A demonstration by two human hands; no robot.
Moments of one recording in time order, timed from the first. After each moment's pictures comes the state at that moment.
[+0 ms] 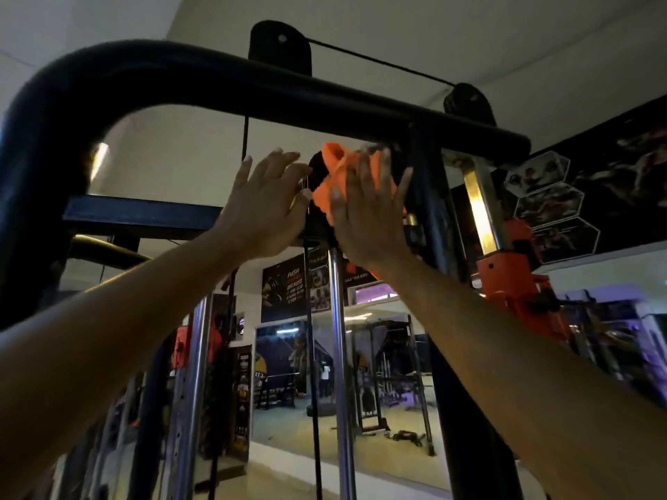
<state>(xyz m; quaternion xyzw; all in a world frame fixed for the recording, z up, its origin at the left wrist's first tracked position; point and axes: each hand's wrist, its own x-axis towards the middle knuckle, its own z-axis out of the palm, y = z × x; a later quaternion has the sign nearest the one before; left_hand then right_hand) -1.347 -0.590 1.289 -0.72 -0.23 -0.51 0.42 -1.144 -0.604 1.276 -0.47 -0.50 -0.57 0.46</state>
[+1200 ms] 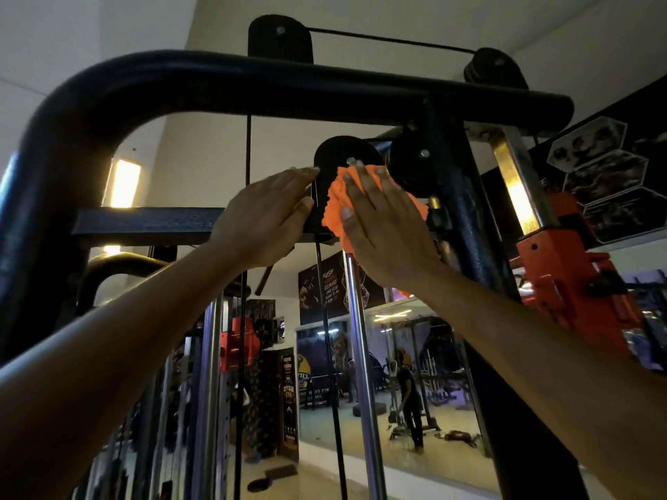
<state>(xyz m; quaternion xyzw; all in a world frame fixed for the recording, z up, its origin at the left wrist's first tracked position) -1.354 -0.584 1.277 -0.74 -0.25 -0.46 0.43 -1.135 -0.596 1.236 -0.42 -0.60 -0.51 0.46</state>
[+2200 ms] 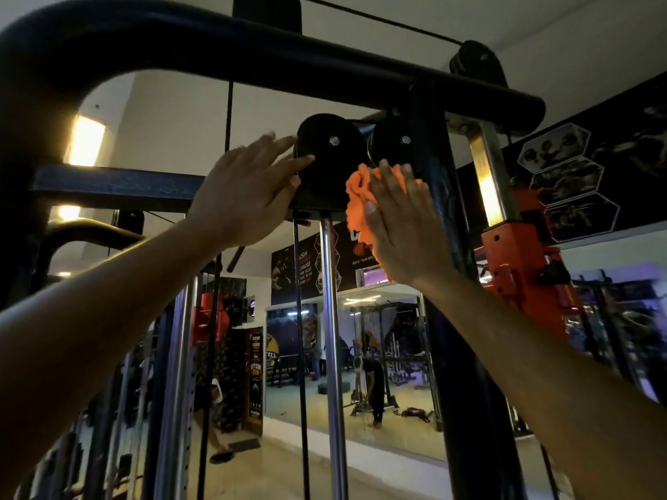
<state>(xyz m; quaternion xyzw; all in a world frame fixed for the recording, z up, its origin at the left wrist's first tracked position) -1.350 -0.581 1.269 -0.71 -0.25 -0.45 0.48 -1.078 -0.597 1.212 -0.46 -0.56 -0.50 0.47</state>
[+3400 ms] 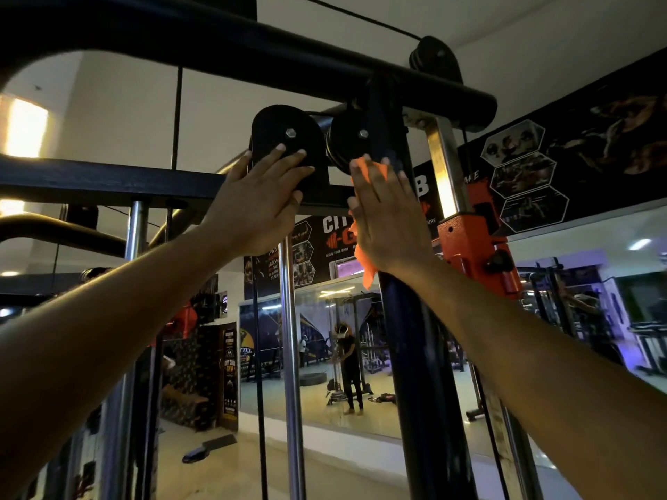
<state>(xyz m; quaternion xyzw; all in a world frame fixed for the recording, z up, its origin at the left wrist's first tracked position) -1.285 -0.564 1.261 -0.75 -0.20 -0.45 0.45 -1.038 -0.607 1.213 -0.49 -0.51 -0.56 0.43</state>
